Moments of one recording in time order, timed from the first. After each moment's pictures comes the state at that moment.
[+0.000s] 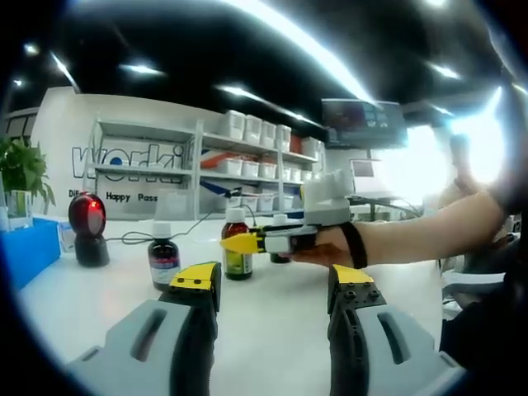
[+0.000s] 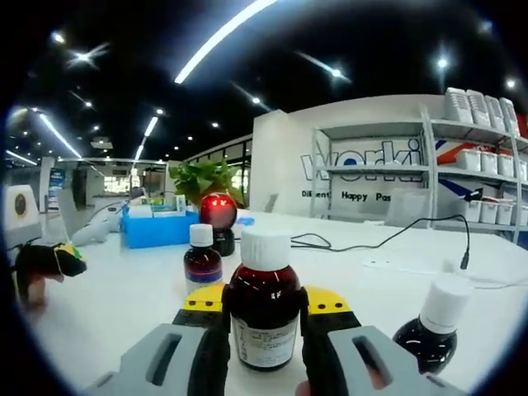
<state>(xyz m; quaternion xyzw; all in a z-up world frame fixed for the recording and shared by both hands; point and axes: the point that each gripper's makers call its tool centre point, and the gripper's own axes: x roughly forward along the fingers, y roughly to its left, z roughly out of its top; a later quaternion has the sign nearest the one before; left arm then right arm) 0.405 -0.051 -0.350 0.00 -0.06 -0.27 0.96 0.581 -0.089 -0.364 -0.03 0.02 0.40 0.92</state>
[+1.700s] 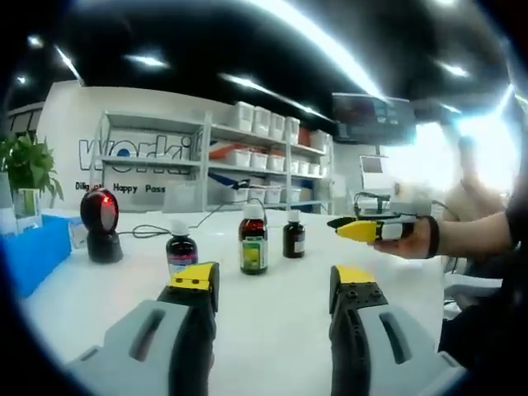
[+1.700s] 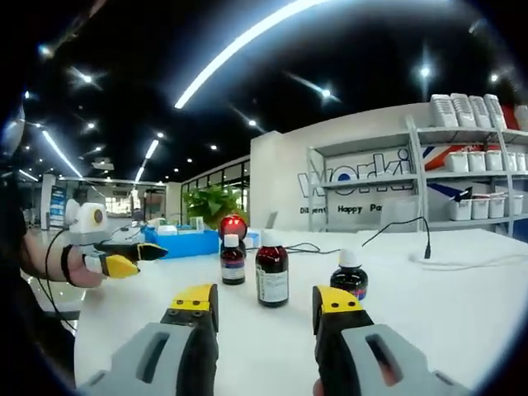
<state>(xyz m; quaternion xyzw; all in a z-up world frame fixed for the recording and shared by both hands) 0.401 -0.019 -0.339 0.00 -0.05 -0.25 0.97 0.477 -0.195 -0.355 0.01 -0.01 0.41 0.91</state>
